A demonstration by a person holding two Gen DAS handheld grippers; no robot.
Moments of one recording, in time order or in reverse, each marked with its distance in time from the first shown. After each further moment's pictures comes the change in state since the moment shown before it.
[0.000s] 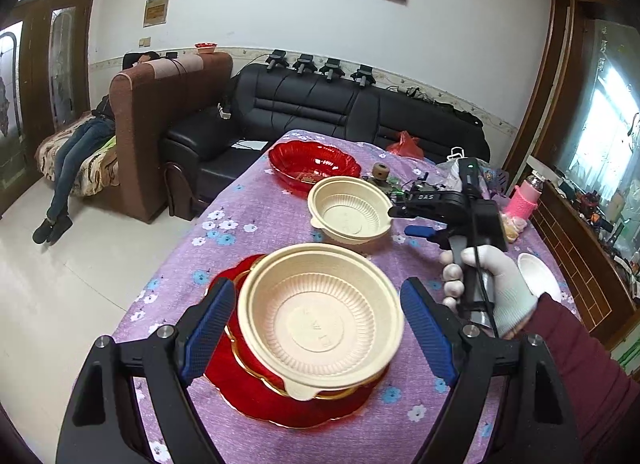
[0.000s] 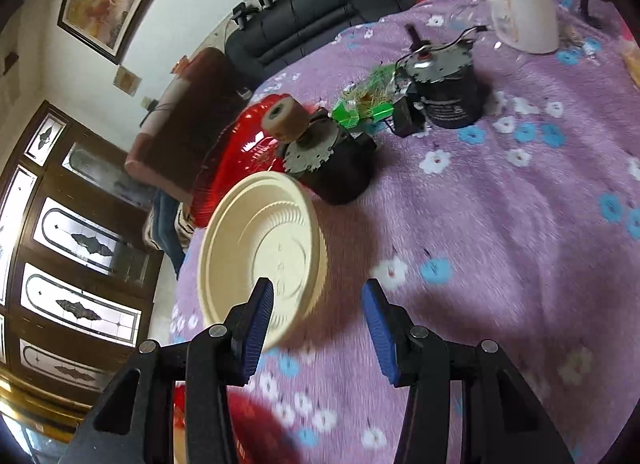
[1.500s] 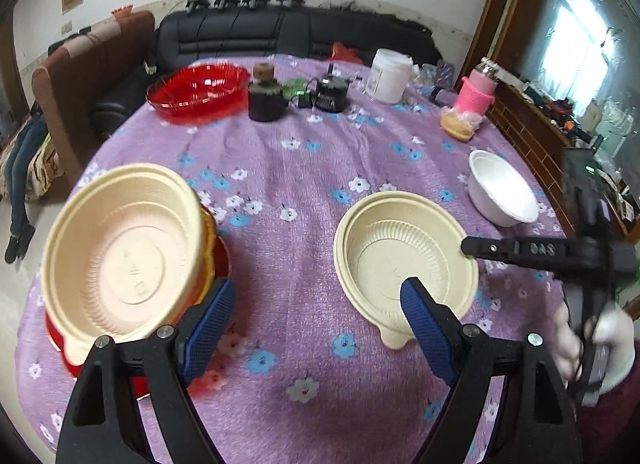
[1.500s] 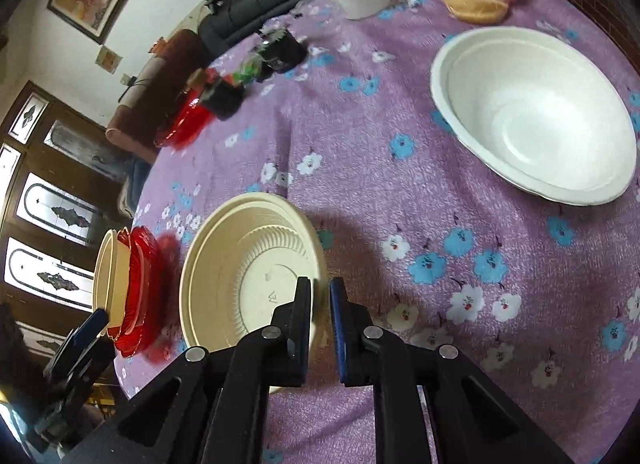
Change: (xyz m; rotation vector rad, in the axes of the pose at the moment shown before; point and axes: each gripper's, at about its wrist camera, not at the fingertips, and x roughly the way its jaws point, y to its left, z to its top) left arm 0.083 -0.141 -0.050 0.172 0.283 -0.106; right arm -0.177 -0.129 -0.123 -0.027 0.068 -0.100
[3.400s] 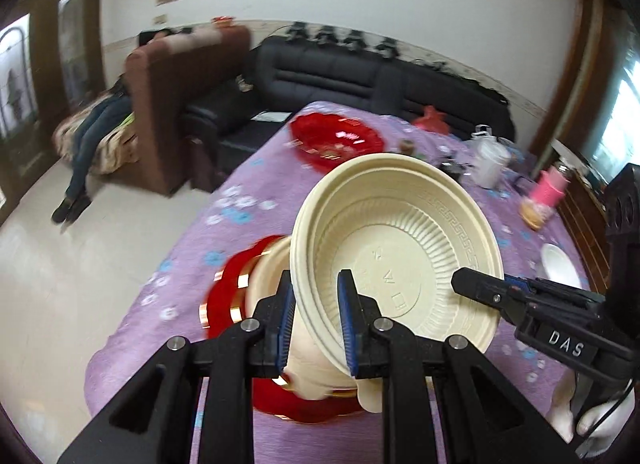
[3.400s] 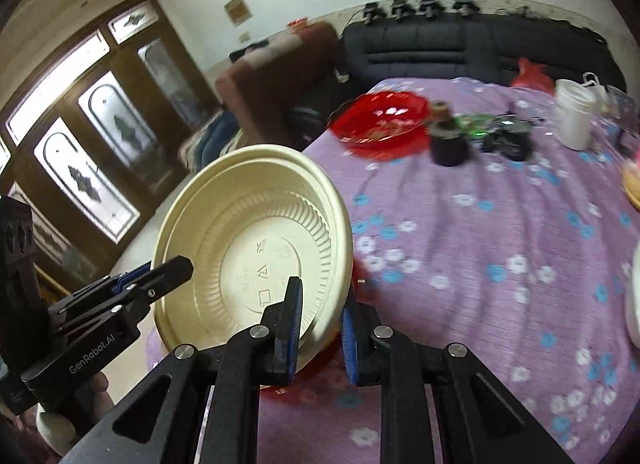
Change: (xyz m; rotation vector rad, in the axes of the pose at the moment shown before) left arm -0.084 0.146 0.014 -0.222 -0.156 0.192; right arm 0.030 0.246 -0.018 -0.458 -0.087 0.114
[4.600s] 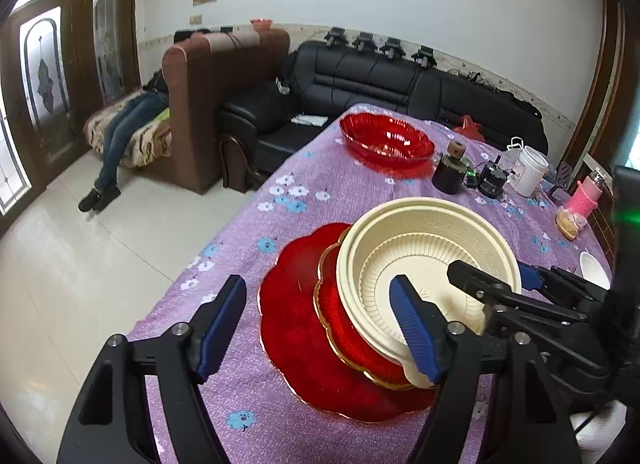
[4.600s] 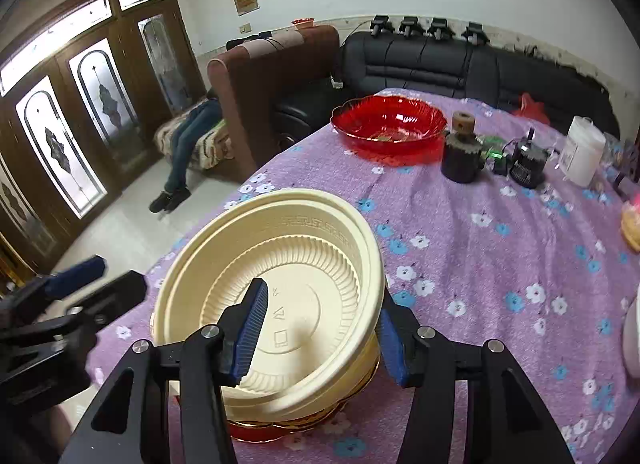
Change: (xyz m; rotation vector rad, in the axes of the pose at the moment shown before) left arm -0.002 0.029 -0.027 -0.038 -0.059 0.108; right arm 0.054 0.030 -0.014 -0.145 -0.053 -0.162
